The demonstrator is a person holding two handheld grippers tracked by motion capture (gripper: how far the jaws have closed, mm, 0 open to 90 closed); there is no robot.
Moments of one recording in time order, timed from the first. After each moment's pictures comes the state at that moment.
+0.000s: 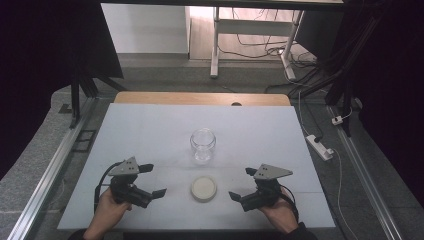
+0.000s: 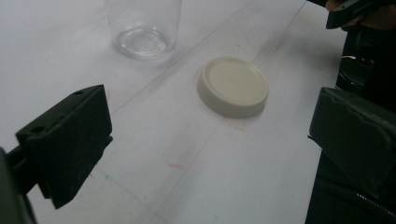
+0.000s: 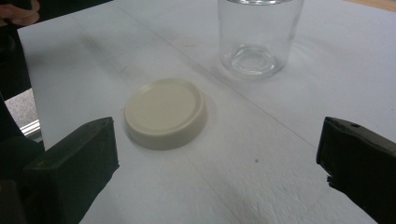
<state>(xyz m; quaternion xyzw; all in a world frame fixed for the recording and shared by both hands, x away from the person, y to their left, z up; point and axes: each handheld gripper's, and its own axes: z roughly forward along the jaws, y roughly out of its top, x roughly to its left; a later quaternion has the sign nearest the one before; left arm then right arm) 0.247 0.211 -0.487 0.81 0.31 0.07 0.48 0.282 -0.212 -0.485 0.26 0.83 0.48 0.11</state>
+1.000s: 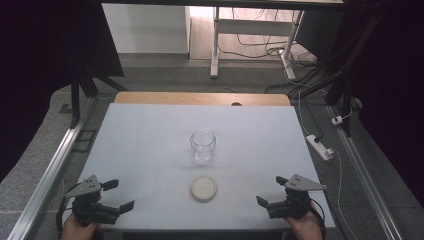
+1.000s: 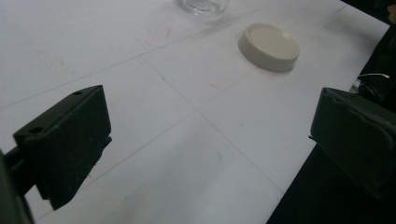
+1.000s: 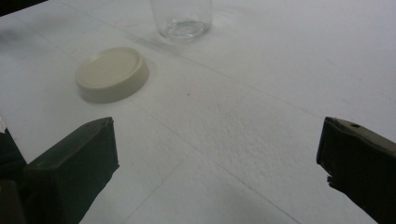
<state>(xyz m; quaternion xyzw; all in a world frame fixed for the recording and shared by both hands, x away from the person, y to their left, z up) 0.192 0.280 -0.508 0.77 0.41 0.09 0.47 0.256 -0.284 -0.490 0.35 0.80 0.46 0.16</state>
